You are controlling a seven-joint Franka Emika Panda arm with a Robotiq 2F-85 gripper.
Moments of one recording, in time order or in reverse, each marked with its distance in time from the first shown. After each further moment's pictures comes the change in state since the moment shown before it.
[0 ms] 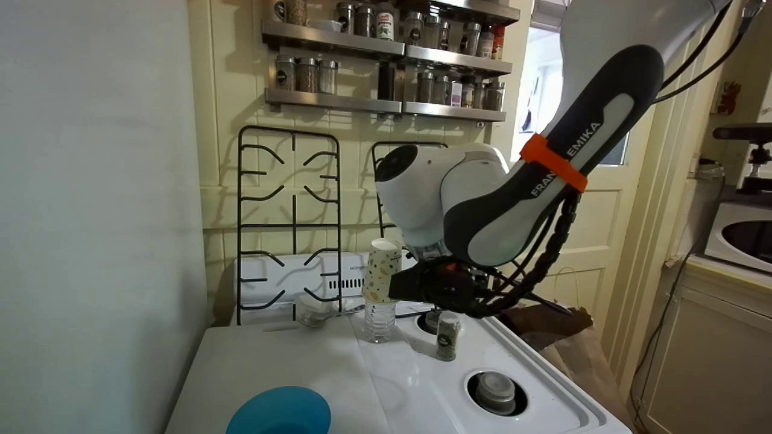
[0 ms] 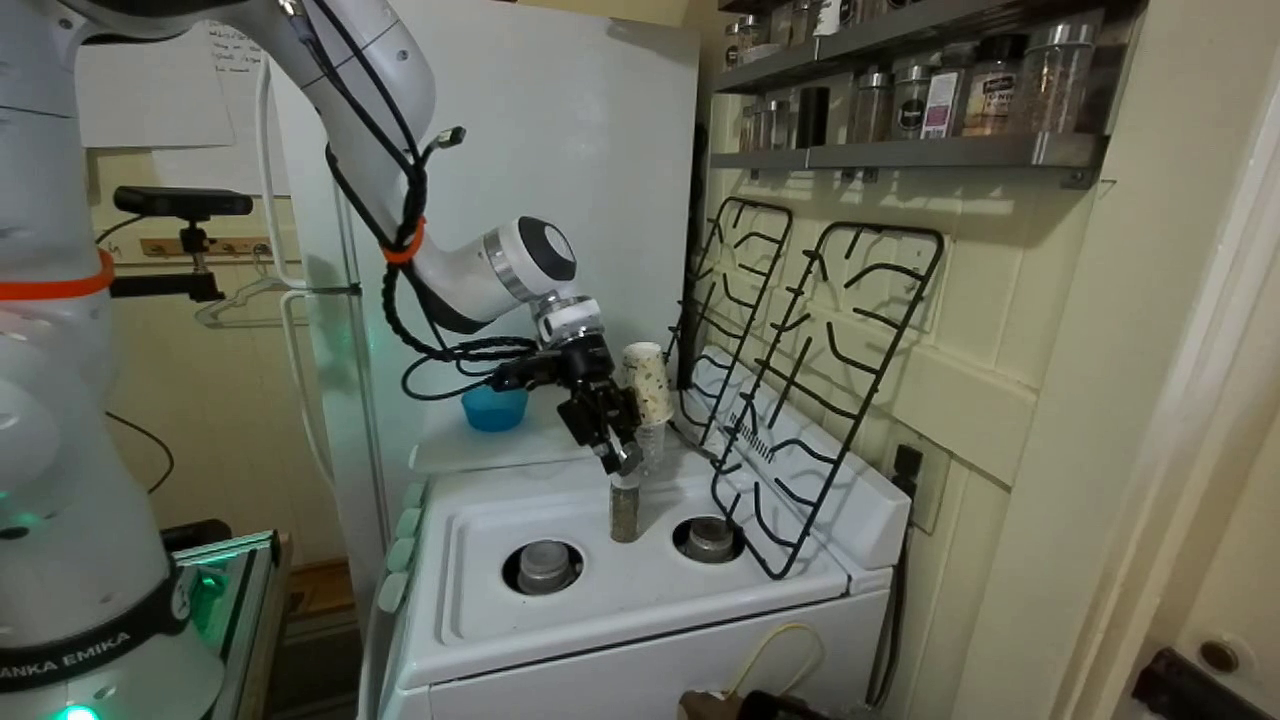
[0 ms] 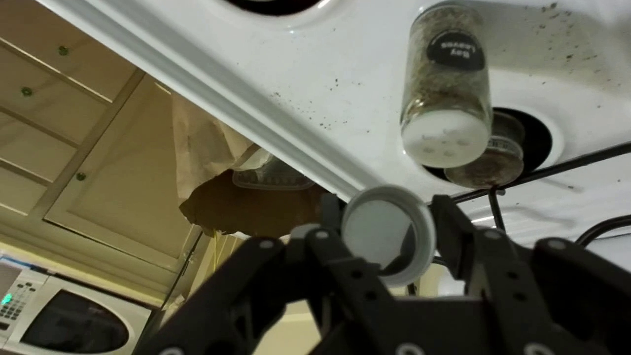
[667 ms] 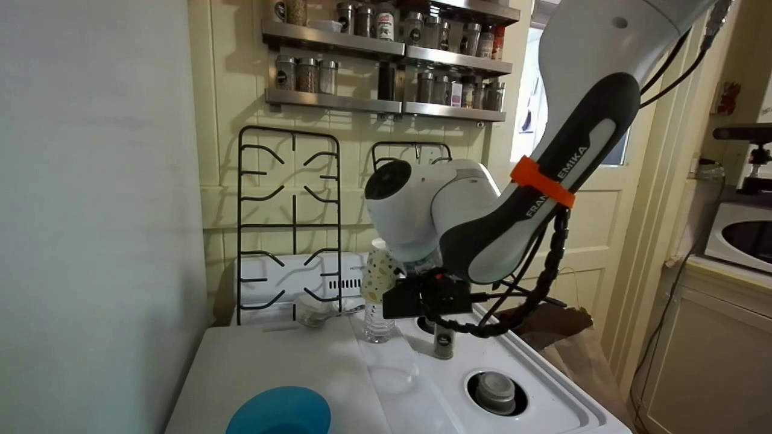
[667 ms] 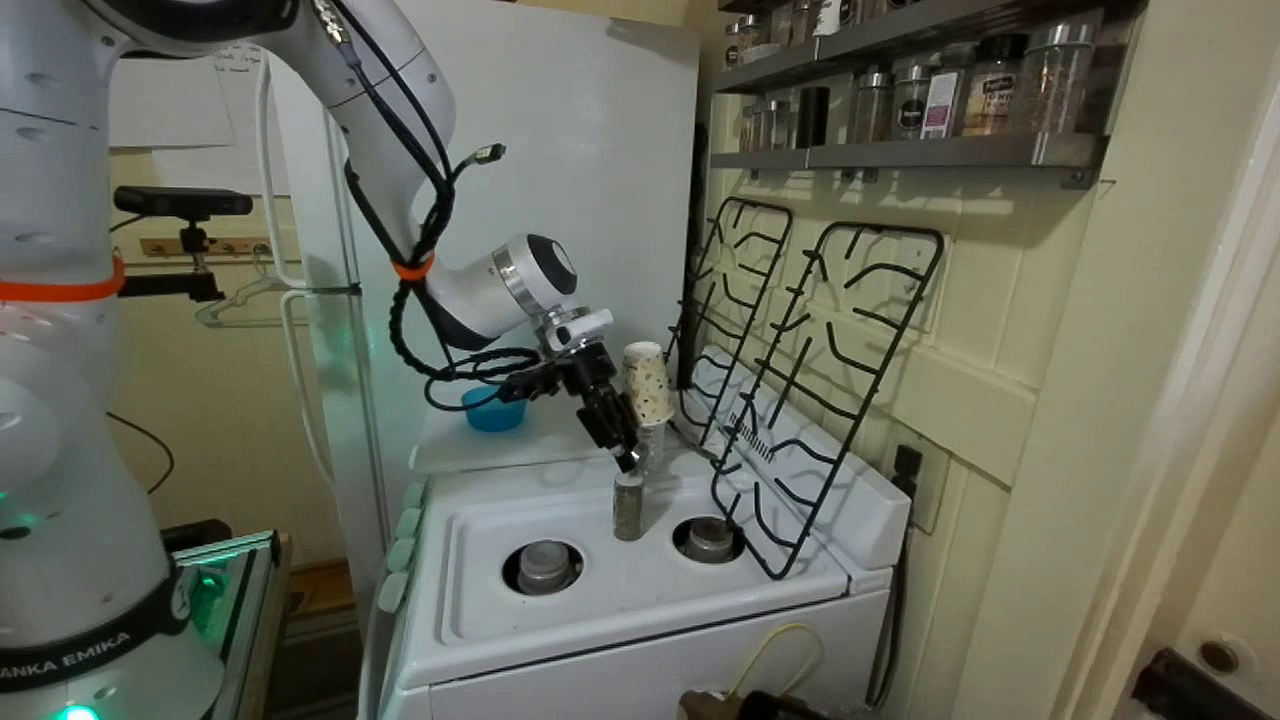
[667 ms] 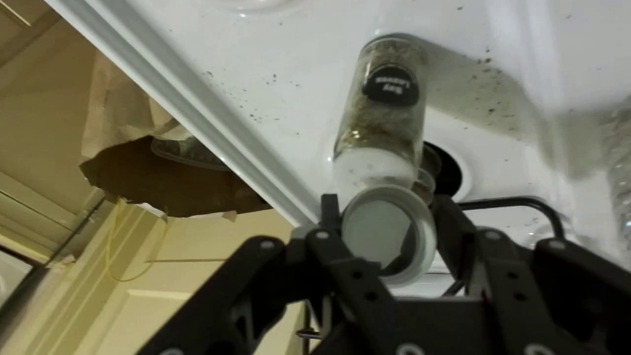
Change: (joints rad) arm 0.010 0.077 0.009 0.033 -0.124 0.111 -0.139
